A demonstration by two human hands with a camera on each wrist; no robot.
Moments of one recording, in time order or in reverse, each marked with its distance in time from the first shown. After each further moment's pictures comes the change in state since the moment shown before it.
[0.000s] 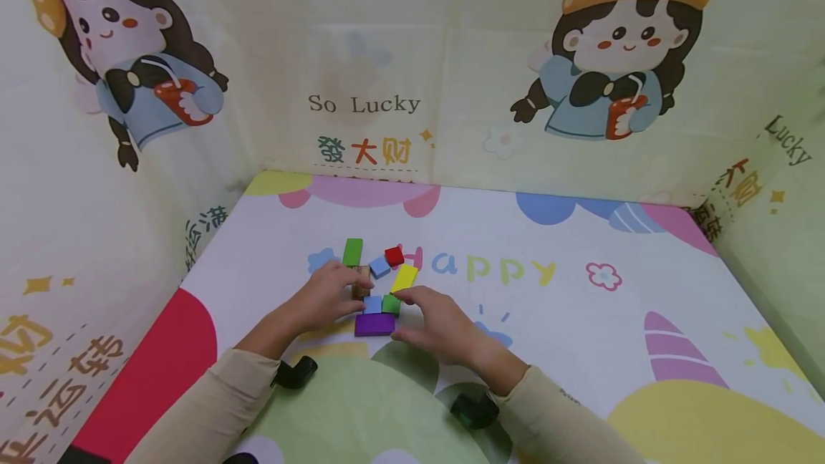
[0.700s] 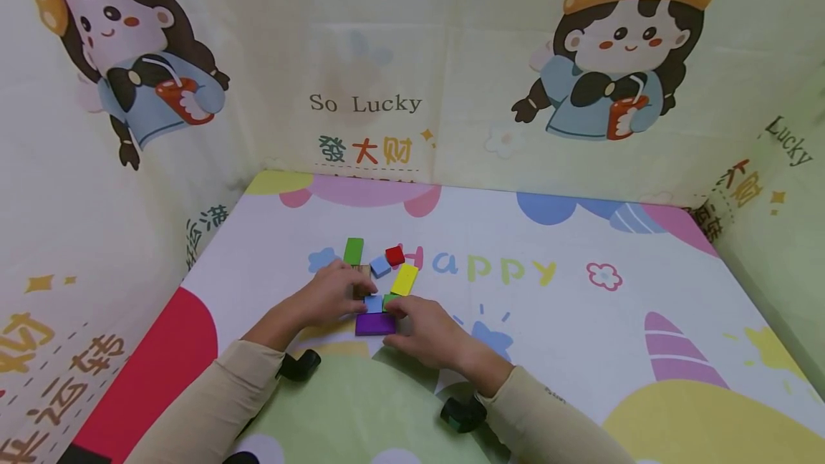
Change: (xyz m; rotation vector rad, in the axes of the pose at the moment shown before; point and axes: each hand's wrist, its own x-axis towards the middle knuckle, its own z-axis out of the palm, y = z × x) left_hand 0.009 -0.002 0.000 -0.009 -0.092 -0.035; right_hand 0.010 -0.003 0.017 -0.023 -0.085 0.006
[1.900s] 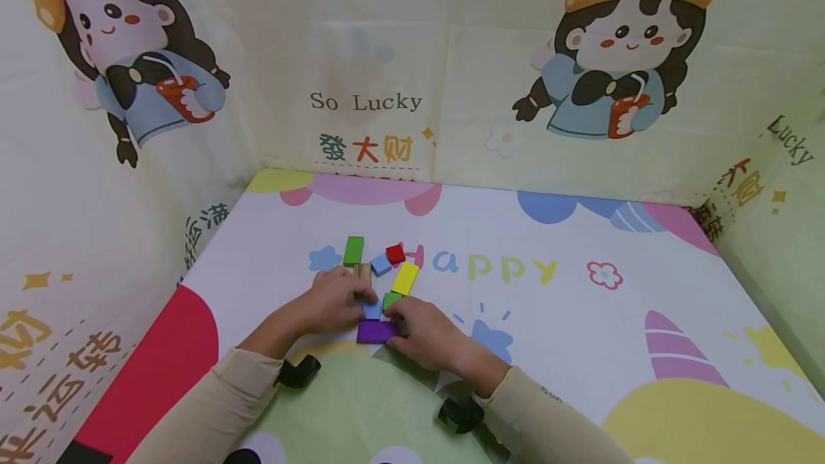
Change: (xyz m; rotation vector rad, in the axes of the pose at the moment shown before) left_hand -0.010 0.009 0.004 0.019 -0.017 -0.035; right_hand 0.001 0.001 0.007 -0.085 -0.022 -0.011
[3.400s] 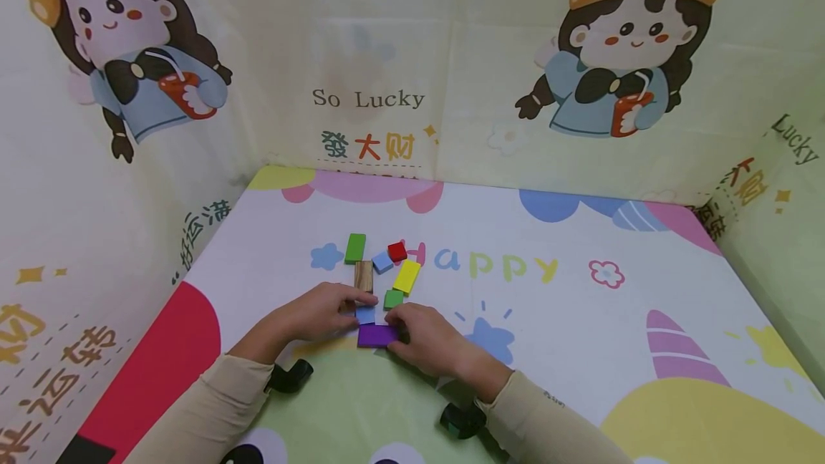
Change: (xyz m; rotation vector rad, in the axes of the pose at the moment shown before) left_hand -0.018 -0.012 -0.001 -0.175 -0.137 0.050; right_hand -0.005 -0.003 0.005 0.002 -0.022 0.006
